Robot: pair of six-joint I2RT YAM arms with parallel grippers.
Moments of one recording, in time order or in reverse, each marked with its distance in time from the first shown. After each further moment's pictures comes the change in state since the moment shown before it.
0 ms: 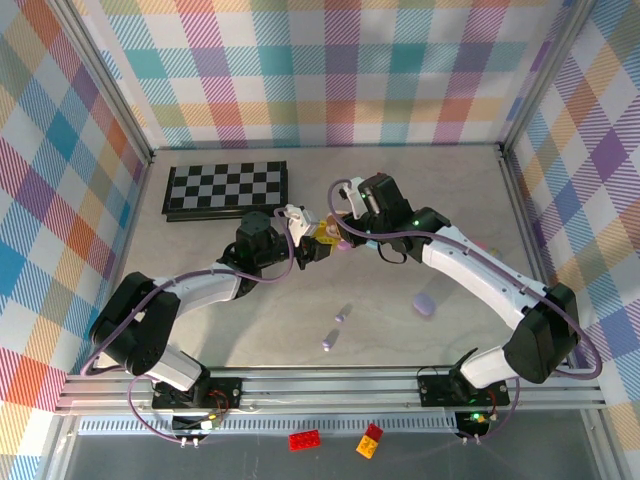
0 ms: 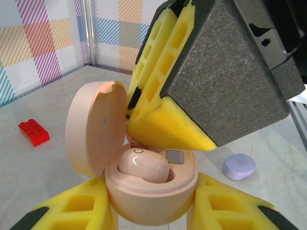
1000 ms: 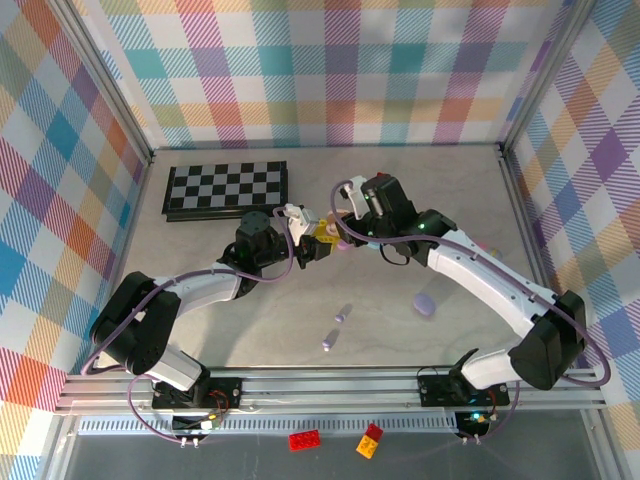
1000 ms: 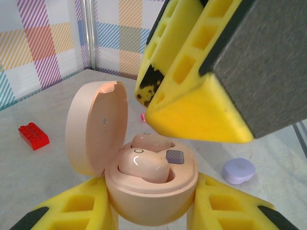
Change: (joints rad) left arm 0.000 0.002 0.000 0.019 0.001 -0.014; right arm 0.015 -0.053 -0.002 -0.001 0.013 -0.013
